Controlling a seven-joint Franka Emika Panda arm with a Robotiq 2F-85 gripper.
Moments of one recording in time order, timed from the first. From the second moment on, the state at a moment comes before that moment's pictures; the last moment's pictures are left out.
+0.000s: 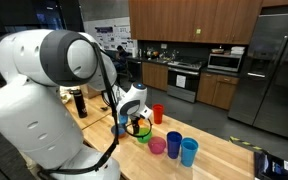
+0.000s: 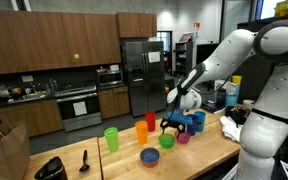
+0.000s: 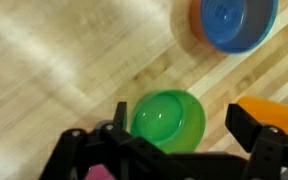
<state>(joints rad) 0.13 -0.24 0.03 -2.77 0.52 2.64 0.51</state>
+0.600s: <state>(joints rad) 0.22 -0.25 0.05 -2.77 0.65 2.52 0.38</state>
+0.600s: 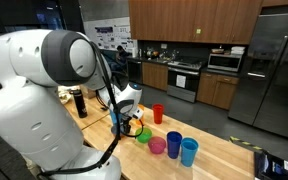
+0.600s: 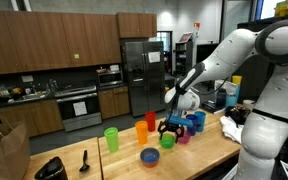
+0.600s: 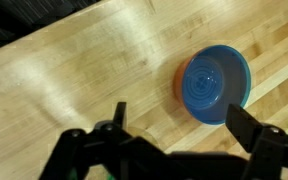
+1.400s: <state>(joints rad) 0.18 -0.24 0.08 -2.76 0.64 2.53 0.38</state>
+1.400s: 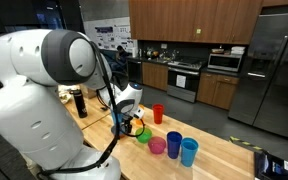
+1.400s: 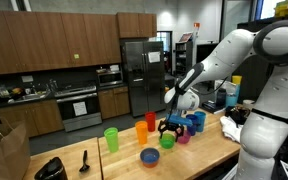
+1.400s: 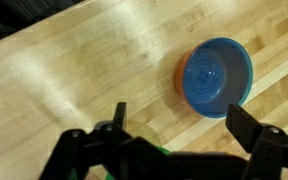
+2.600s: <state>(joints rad) 0.17 0.06 0.13 -2.56 0.53 2.57 0.18</state>
